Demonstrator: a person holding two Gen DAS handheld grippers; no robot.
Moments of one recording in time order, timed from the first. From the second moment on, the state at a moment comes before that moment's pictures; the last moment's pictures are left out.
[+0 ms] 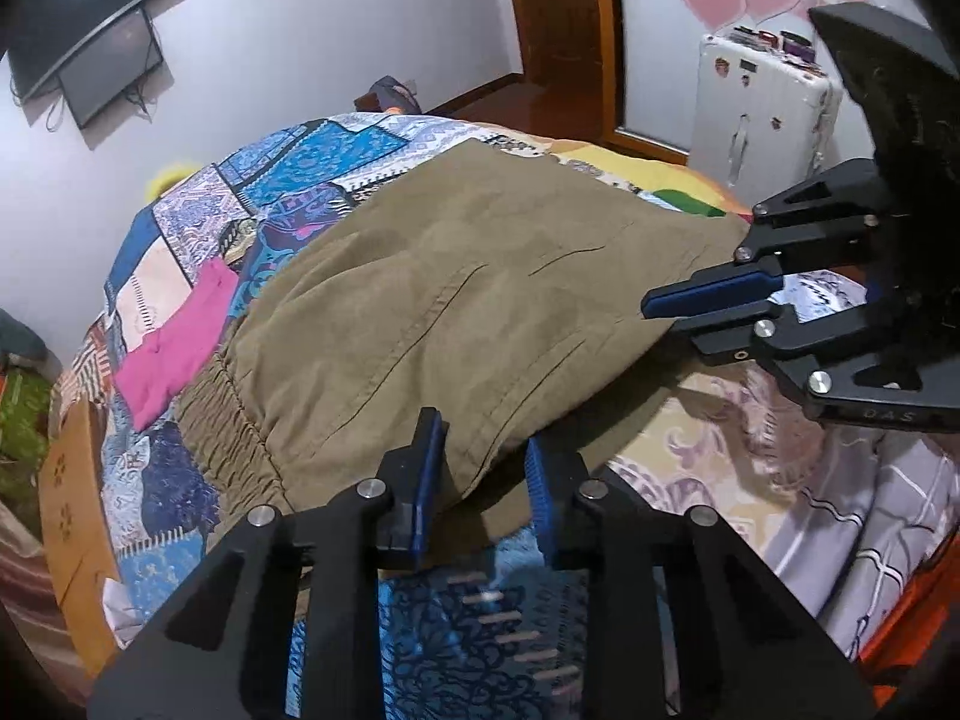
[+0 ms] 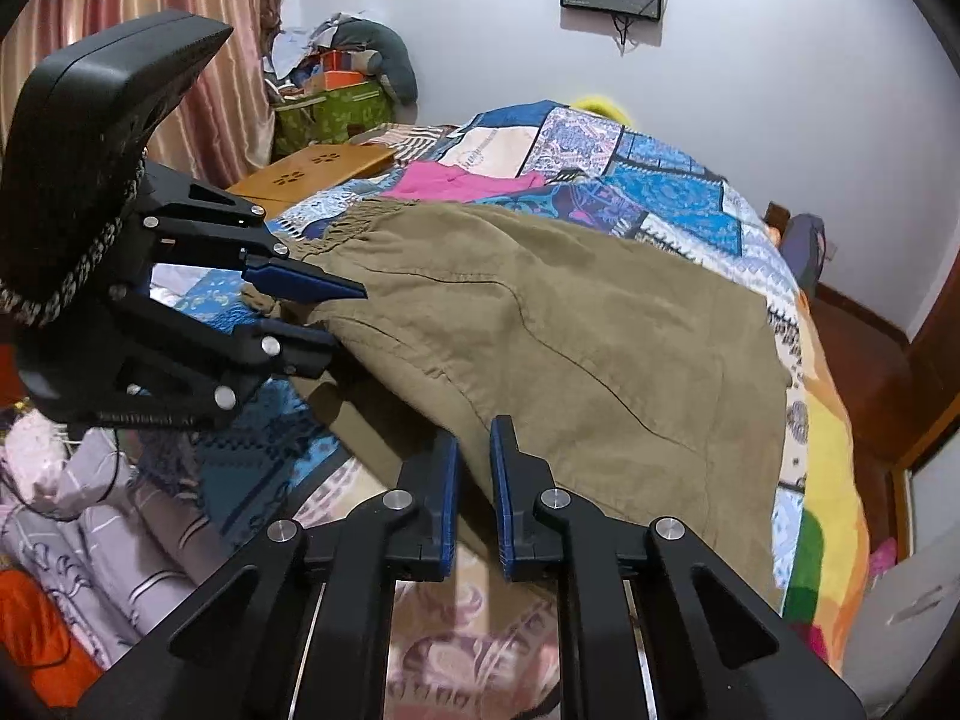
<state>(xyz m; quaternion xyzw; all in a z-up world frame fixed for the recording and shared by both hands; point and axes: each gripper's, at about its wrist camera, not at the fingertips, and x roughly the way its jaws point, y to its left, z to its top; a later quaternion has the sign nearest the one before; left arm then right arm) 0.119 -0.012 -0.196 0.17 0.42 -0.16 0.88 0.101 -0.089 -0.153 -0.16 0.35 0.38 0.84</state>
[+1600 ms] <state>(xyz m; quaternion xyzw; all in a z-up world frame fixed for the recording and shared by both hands) 0.113 0.079 -0.207 0.00 0.44 -0.05 0.90 0.136 -0.198 -0.204 -0.01 0.47 0.26 0.84</state>
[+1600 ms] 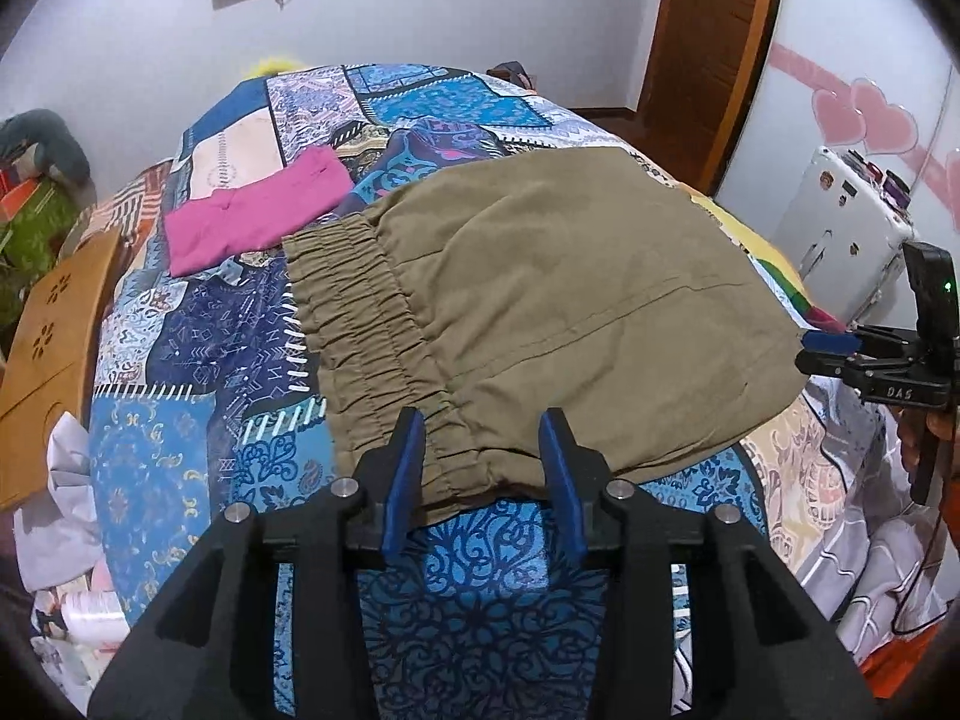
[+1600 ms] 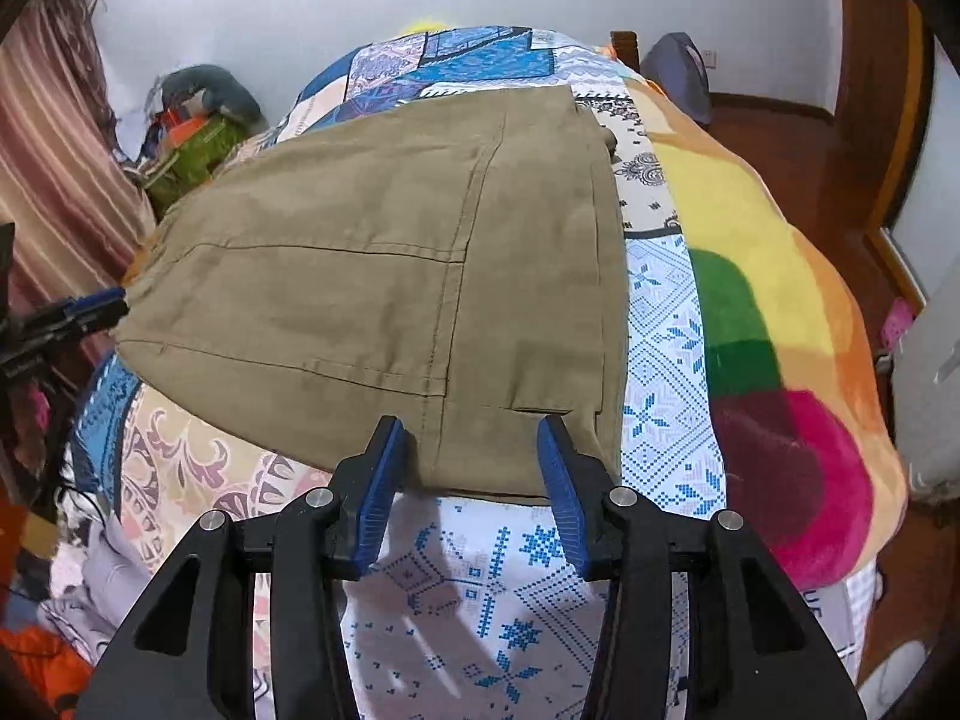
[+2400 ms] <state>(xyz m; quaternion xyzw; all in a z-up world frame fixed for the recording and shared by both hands) 0.233 0.146 -0.188 -0.05 0.44 0.03 0.89 0.274 -0.178 -0.149 -0.02 0.40 0.26 0.88</state>
